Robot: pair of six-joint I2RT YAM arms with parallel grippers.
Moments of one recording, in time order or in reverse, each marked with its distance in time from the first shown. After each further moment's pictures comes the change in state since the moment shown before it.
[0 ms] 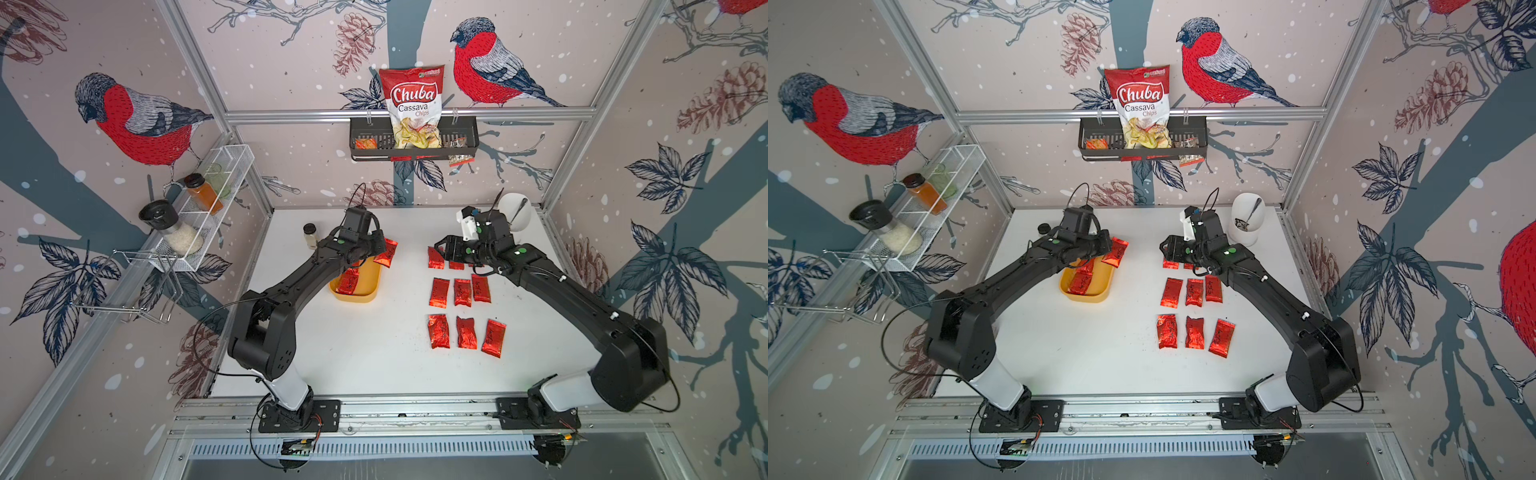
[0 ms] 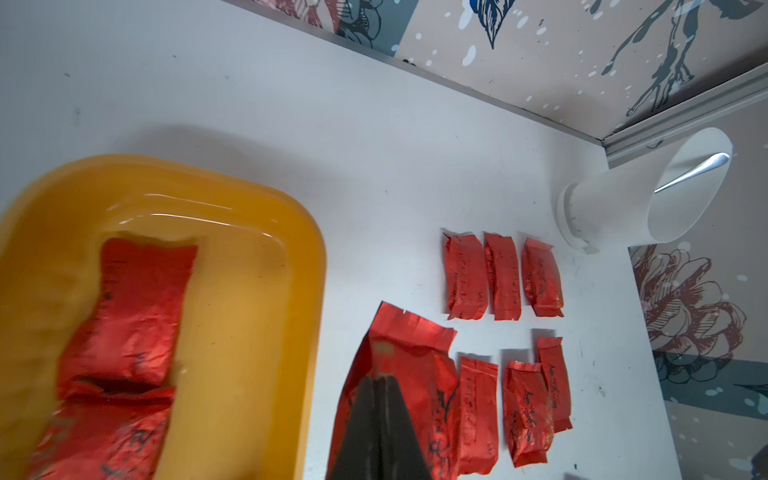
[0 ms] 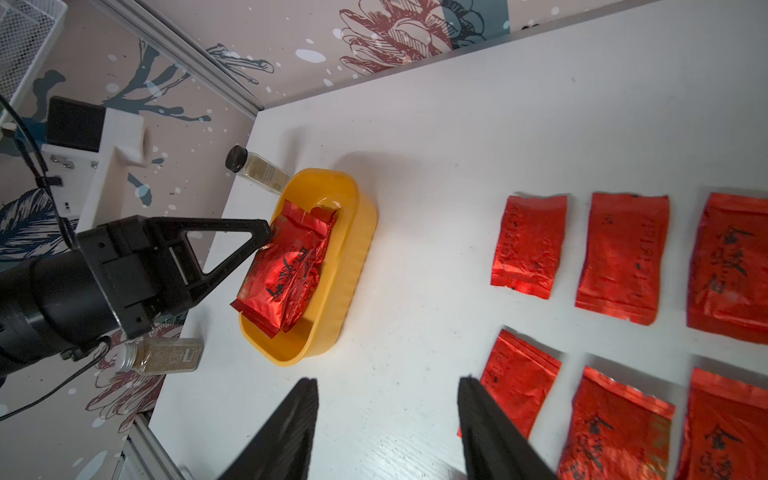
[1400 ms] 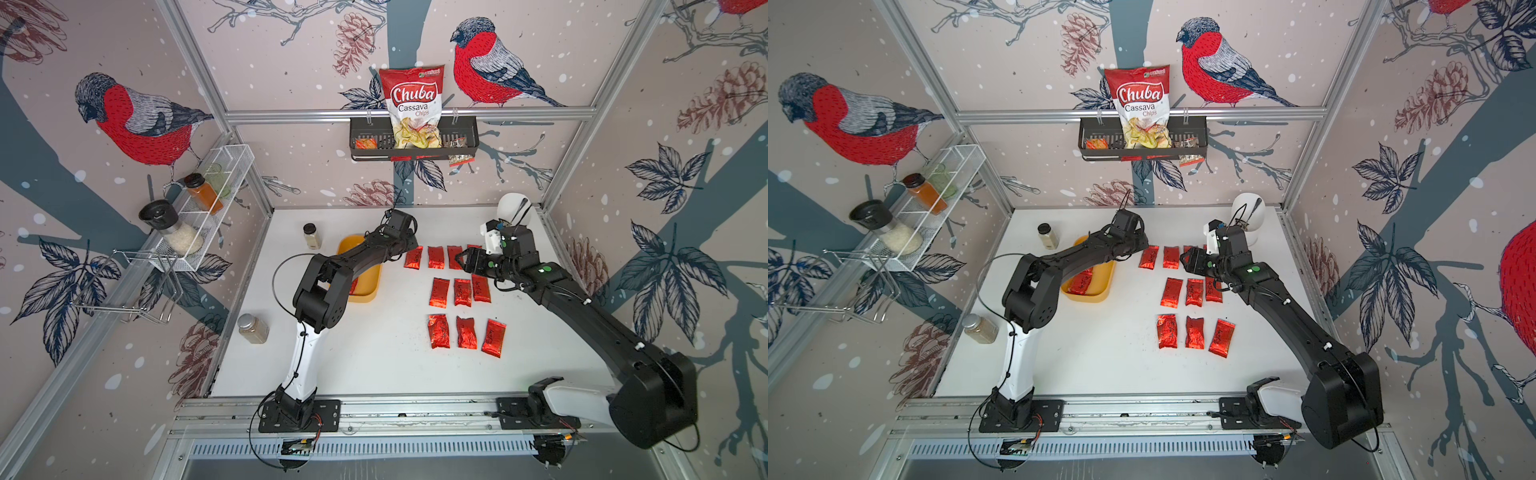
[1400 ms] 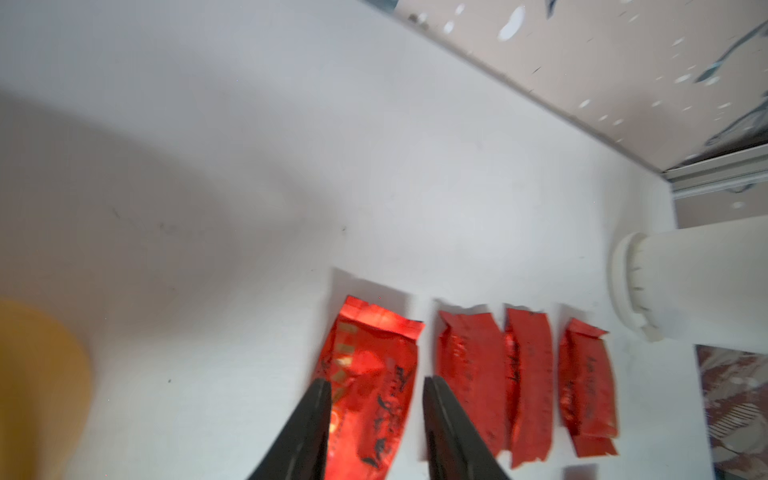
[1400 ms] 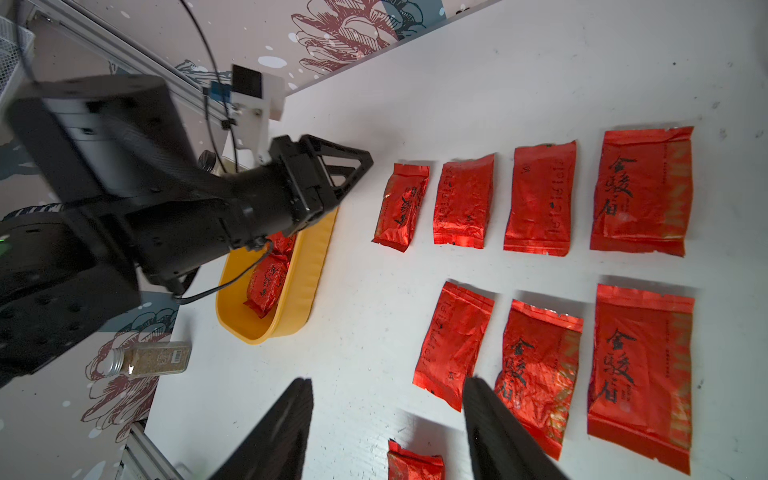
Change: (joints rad) left arm -0.104 0.414 0.318 0.088 -0.135 -0.156; right arm -0.103 -0.167 -0.182 -0.003 -0.047 0.004
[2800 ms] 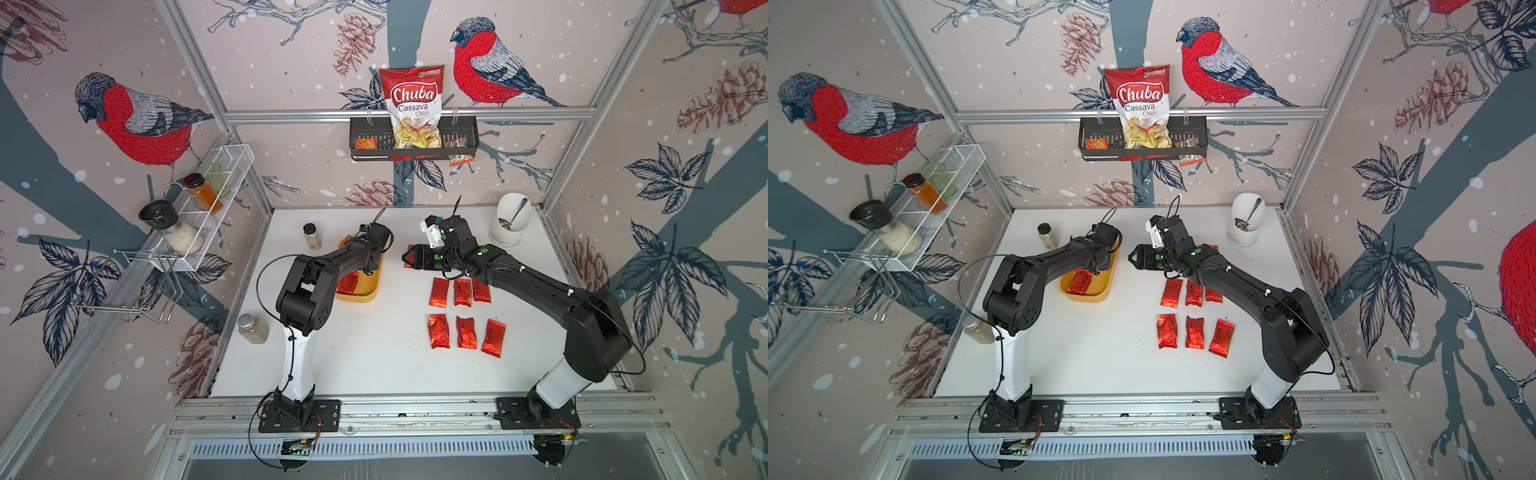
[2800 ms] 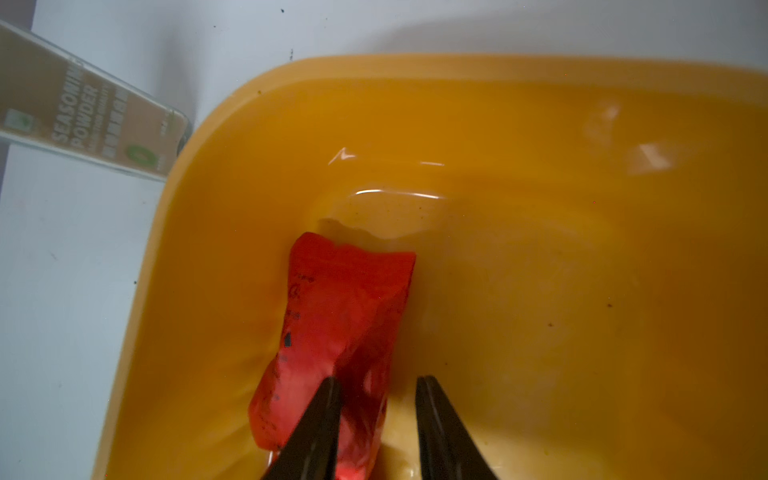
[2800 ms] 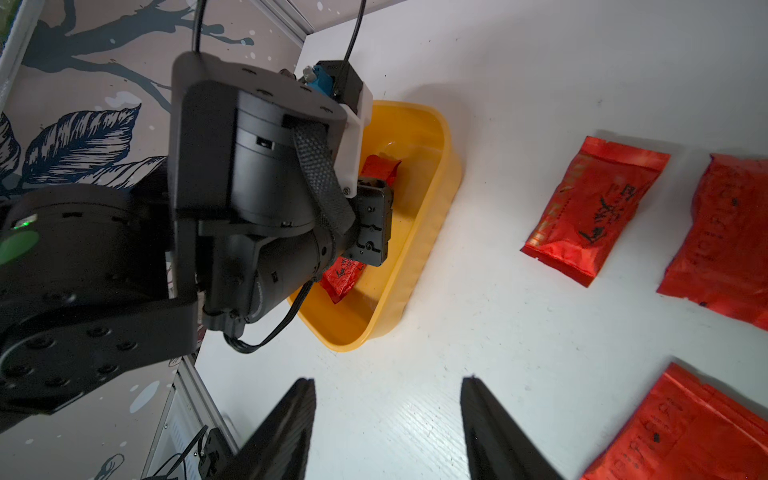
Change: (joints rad) left arm 0.106 -0.038 -0.192 -0.296 -0.479 0.377; right arm 0.269 0.387 0.270 0.116 -0.027 0.055
